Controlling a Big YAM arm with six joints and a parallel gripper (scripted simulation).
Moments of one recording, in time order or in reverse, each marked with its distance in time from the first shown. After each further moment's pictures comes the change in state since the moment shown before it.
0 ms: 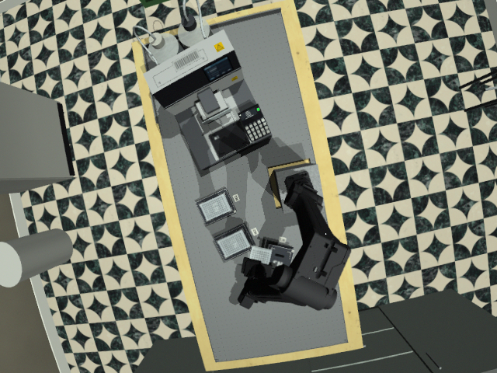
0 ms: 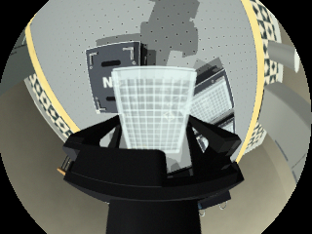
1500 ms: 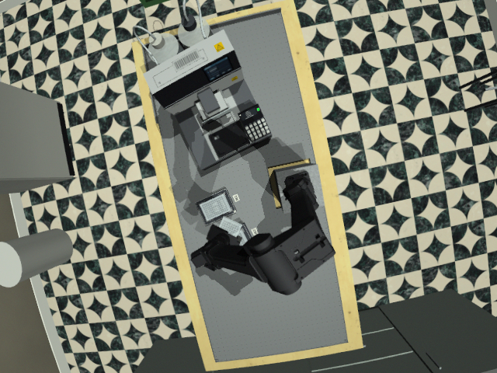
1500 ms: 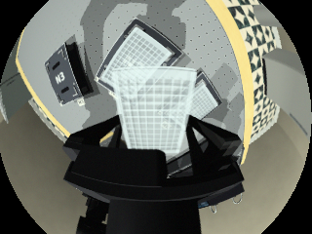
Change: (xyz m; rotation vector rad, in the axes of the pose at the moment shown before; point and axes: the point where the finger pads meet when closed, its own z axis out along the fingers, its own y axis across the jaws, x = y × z) arm 0.094 -0.155 -0.009 -0.003 0.000 0.228
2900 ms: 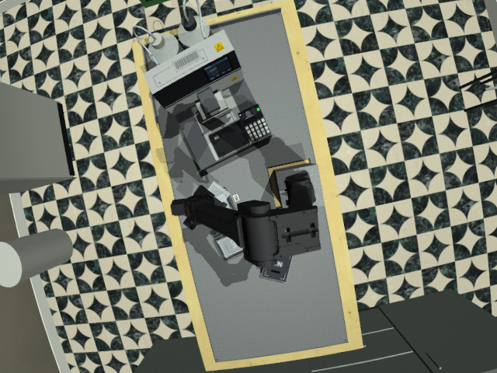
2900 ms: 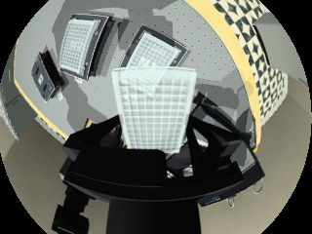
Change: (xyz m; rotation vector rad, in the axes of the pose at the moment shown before) arm 0.111 -0.109 -0.008 0.002 -0.003 0.221
